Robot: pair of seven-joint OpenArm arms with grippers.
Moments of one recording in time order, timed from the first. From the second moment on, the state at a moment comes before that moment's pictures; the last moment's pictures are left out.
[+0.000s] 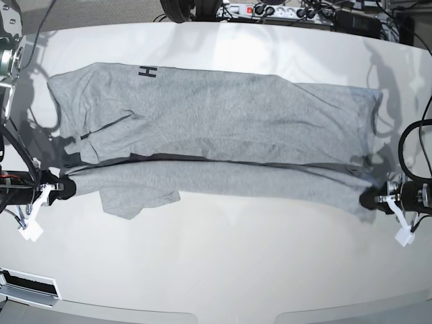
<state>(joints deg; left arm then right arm) -37.9 -36.8 13.6 30.1 -54.4 -43.7 53.8 23.0 28.0 10.4 56.4 49.6 40.4 -74.1</state>
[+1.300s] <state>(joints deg) -31.3 -43.2 23.0 30.4 -62.0 -43.9 54.1 20.6 30.6 3.4 56.5 42.8 40.4 -70.8</state>
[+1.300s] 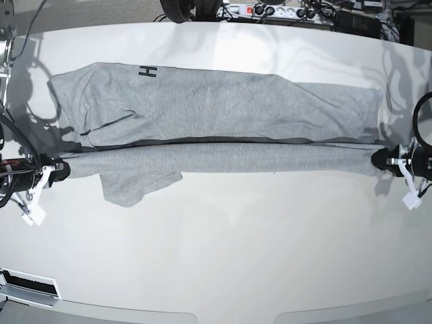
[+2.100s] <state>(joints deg) -27.2 -43.2 23.0 30.4 -63.7 -43.8 52.0 27.0 30.9 0.2 56.7 49.1 40.4 -62.2</state>
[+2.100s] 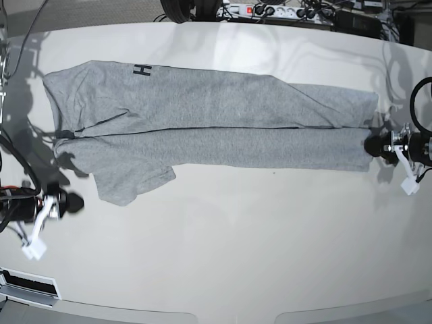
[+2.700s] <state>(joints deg) -26.6 -43.4 23.0 30.4 -63.8 -43.7 49.4 25.7 15.9 0.3 42.9 18.6 24.3 -43.5</state>
